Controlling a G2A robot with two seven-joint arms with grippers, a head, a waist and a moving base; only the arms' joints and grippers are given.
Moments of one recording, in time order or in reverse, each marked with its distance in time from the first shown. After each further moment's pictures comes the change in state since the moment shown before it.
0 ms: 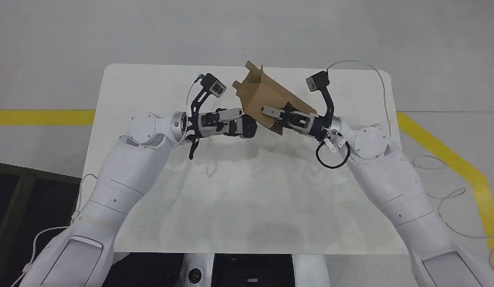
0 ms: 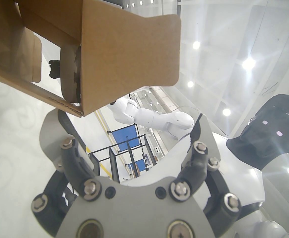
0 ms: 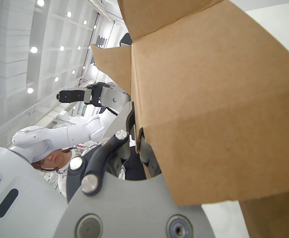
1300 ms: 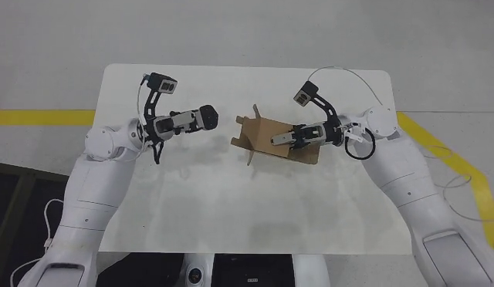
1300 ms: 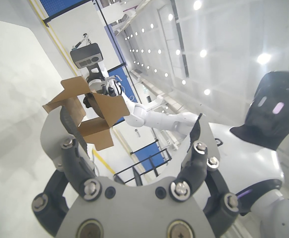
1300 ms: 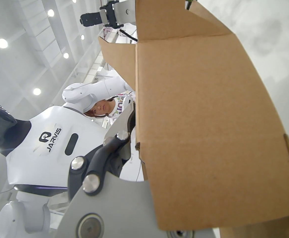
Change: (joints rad) left arm 0.185 0.062 -0.299 -0.135 0.084 -0.179 -0.017; right arm 0.136 -0.012 -0.018 0.205 0.353 0.237 0.689
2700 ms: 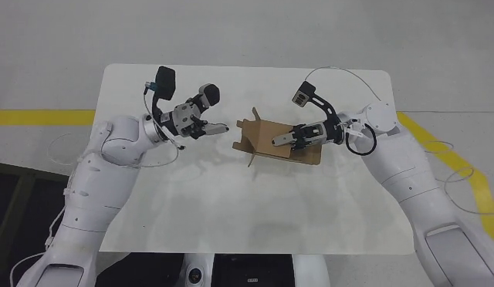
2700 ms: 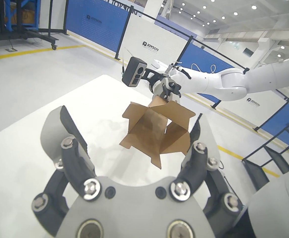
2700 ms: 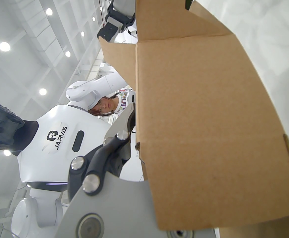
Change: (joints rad) left arm -0.002 0.020 0.065 -0.092 1.136 -0.457 0.893; right arm 0.049 0.009 -0.060 0.045 0.014 0.019 0.019
